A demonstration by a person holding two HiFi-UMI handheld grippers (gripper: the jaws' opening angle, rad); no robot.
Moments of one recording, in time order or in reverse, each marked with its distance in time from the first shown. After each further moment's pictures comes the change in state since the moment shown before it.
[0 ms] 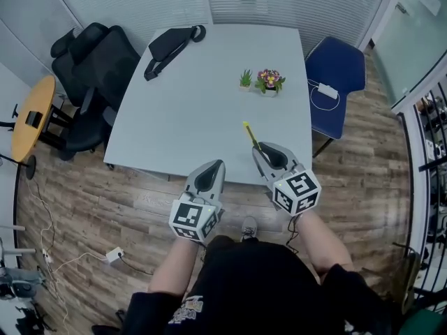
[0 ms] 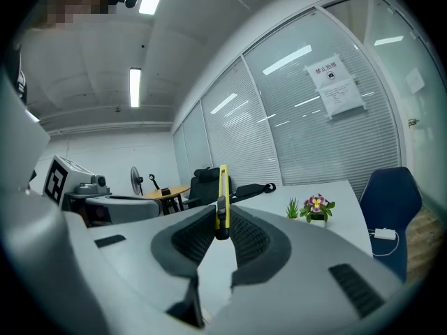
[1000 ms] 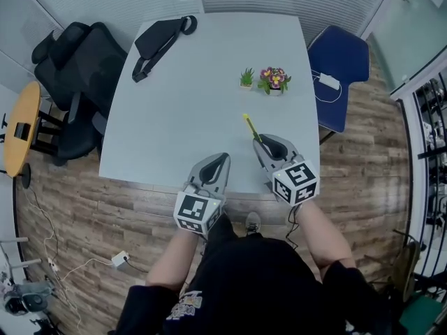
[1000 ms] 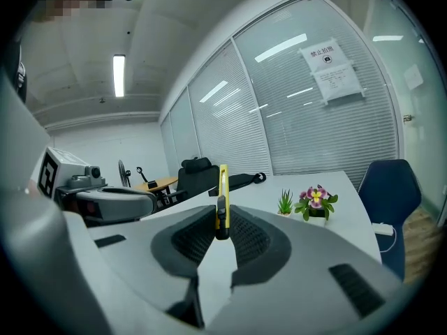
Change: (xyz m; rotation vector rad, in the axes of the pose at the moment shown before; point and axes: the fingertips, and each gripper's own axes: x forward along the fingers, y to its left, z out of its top) left arm 0.071 0.058 -0.010 0.038 0.067 -0.109; right arm 0.084 -0.050 -0.019 0.024 0.086 -0.075
